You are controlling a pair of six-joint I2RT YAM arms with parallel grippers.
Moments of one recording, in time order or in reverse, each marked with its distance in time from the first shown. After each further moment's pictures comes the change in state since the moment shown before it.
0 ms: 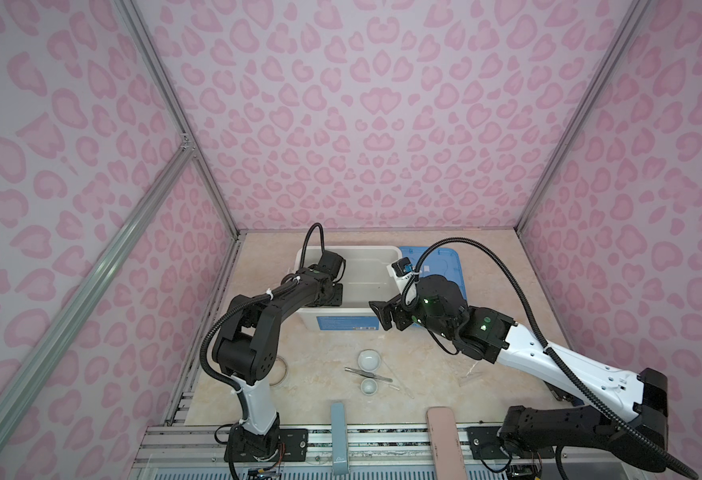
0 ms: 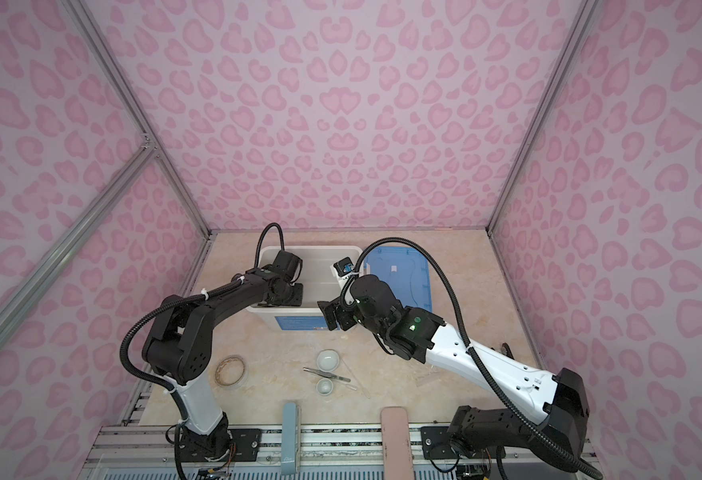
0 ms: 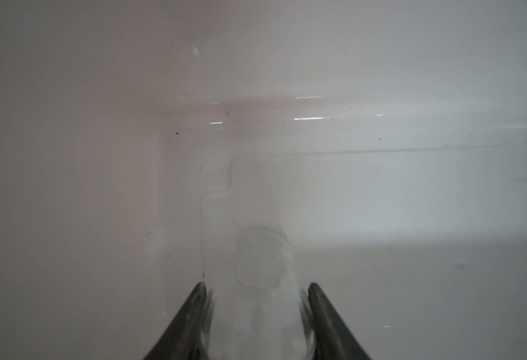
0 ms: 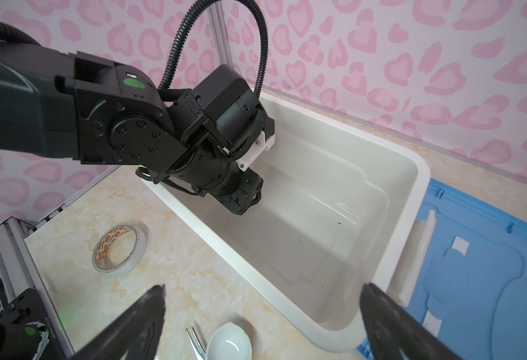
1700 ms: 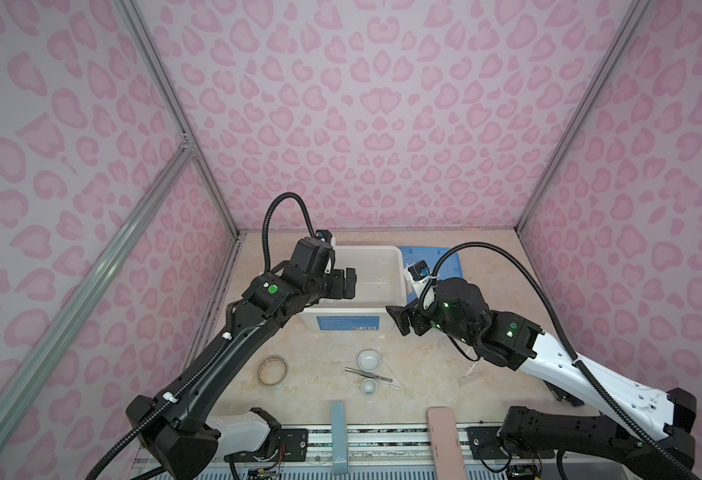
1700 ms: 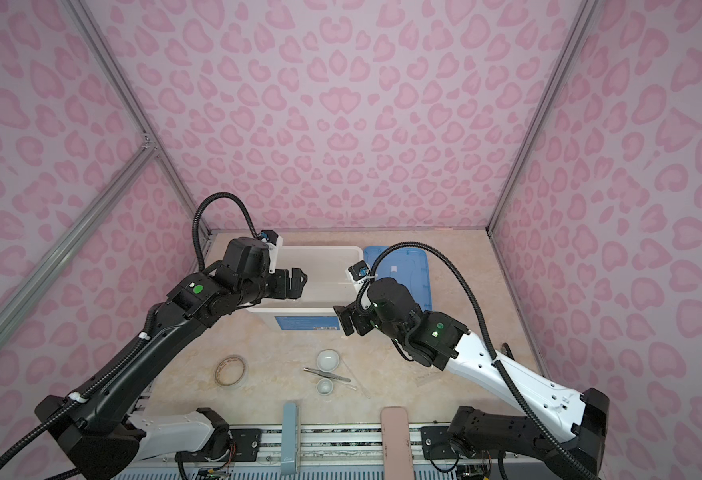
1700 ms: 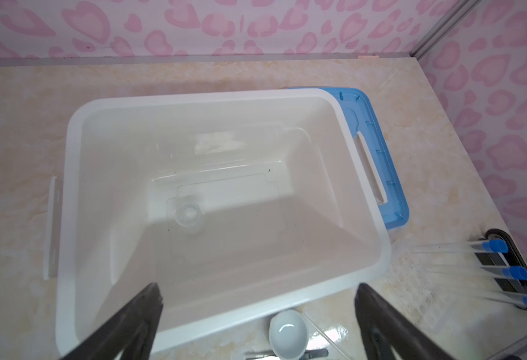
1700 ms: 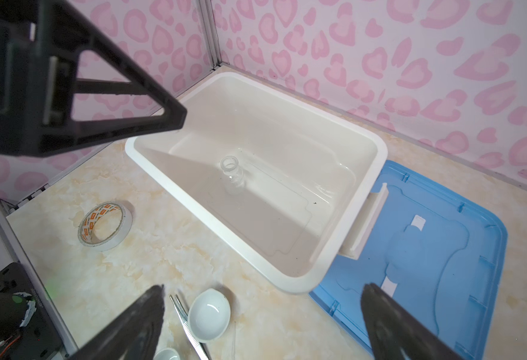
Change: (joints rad) left arm -0.228 -0.610 0.127 -0.339 0.036 -0.096; right arm -0.027 -0.160 -0.048 -0.149 0.012 -0.029
